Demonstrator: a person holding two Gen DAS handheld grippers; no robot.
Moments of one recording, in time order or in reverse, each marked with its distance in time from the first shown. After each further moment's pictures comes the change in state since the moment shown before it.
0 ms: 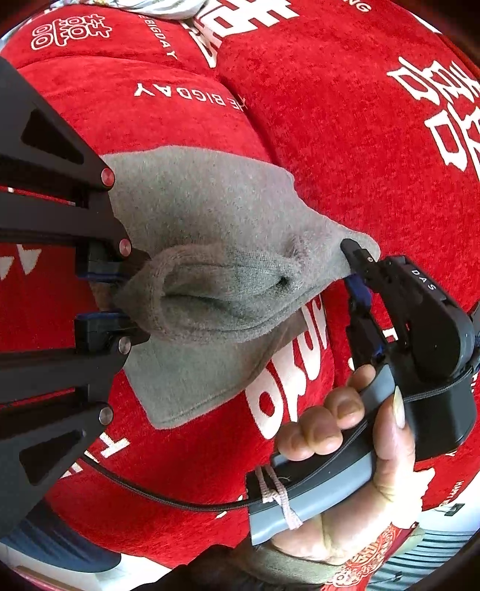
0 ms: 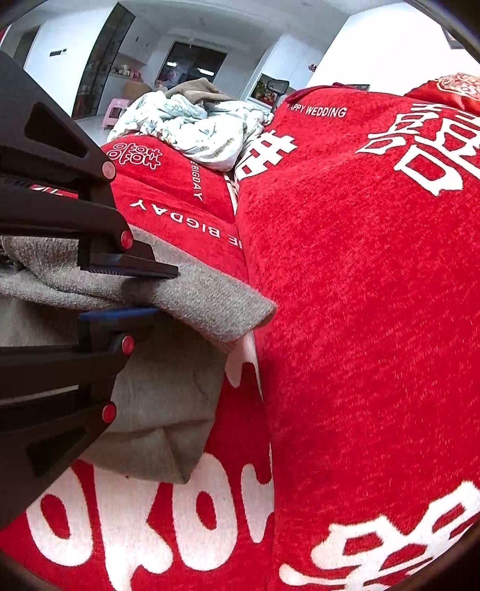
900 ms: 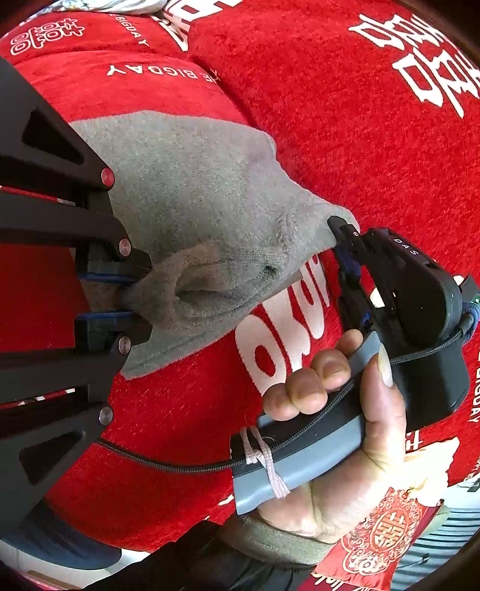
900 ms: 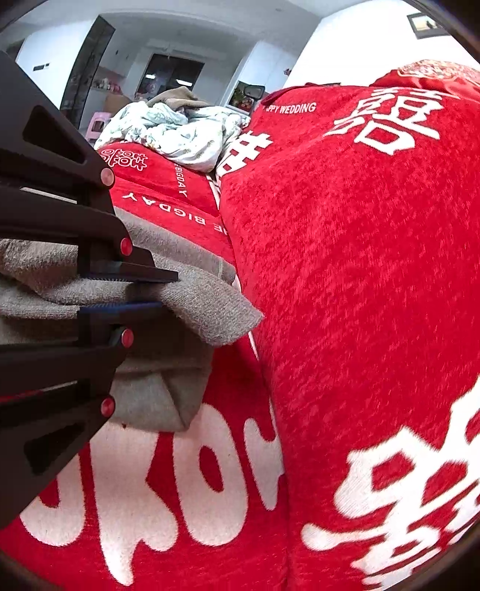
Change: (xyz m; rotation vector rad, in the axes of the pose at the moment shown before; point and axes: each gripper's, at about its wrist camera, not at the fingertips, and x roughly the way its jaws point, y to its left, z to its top) left arm 0.021 -0.056 0.022 0.091 0.032 -0.030; right arm -0.021 -0.062 -0.004 0.074 -0.050 0.042
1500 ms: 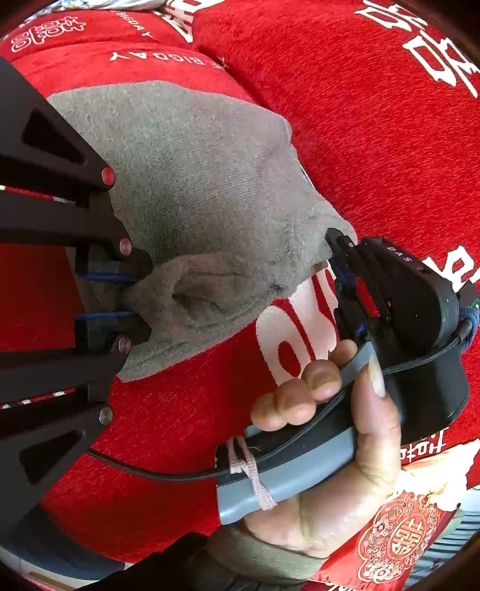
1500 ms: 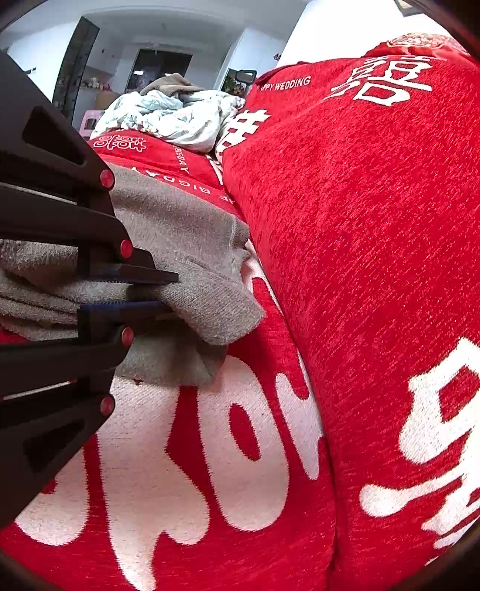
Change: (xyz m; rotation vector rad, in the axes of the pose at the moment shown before) left arm 0.039 0.002 0.003 0.004 0.060 0.006; right arm 0.015 -0.042 -0.016 0.056 0.015 -0.042
